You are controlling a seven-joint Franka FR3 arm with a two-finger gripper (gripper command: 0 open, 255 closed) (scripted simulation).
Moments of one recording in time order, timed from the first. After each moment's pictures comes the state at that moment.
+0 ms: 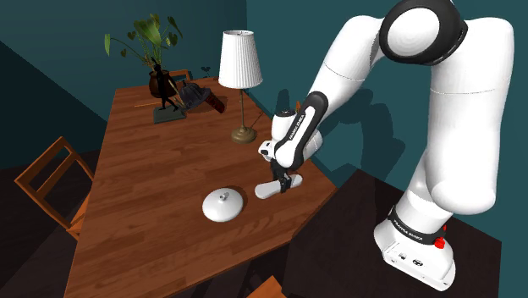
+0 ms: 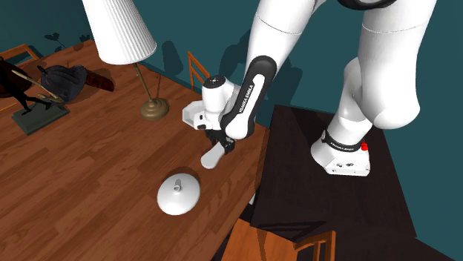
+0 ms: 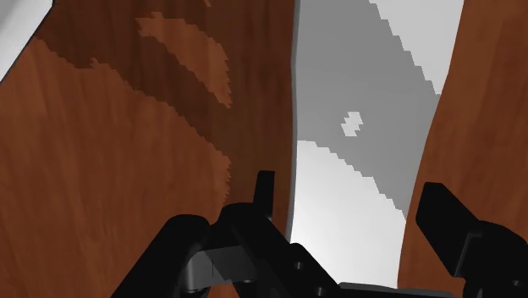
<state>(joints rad) 0.23 0.35 -0.05 -2.52 0.13 2.86 -1.10</state>
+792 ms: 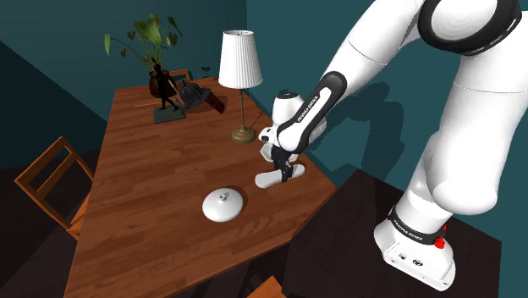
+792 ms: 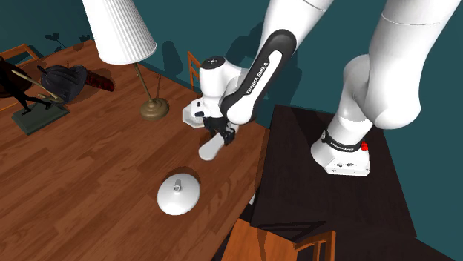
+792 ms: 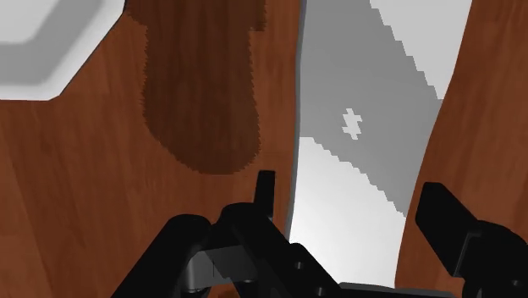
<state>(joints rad) 0.25 0.17 -0.08 -2.54 0.08 2.70 -1.07</state>
